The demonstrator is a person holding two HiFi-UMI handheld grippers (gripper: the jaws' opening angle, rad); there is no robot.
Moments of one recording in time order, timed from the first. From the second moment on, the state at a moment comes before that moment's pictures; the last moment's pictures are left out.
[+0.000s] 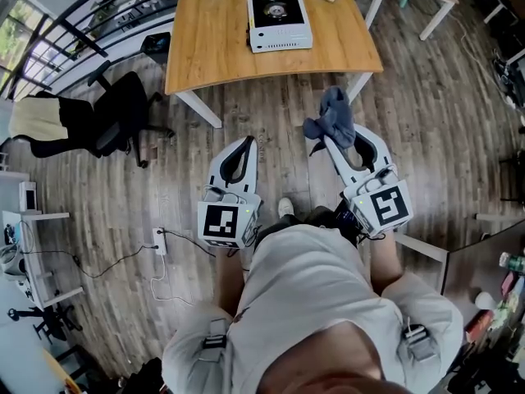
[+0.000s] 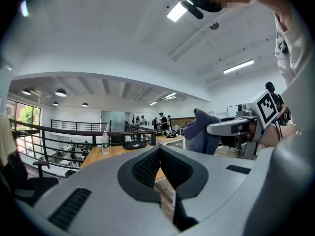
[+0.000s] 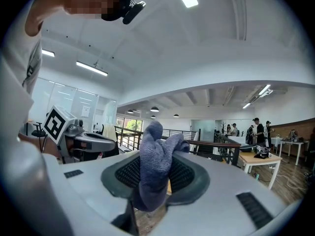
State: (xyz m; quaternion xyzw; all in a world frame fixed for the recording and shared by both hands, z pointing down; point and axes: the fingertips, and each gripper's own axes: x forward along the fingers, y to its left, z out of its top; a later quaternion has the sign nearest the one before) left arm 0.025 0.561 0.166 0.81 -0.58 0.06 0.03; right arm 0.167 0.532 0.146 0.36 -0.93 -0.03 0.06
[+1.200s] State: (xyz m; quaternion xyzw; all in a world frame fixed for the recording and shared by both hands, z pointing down) left arm 0.058 0.407 0.177 0.79 -0.61 0.08 0.04; right arm 0.192 0.369 0.166 0.31 -0.95 -0.01 0.06
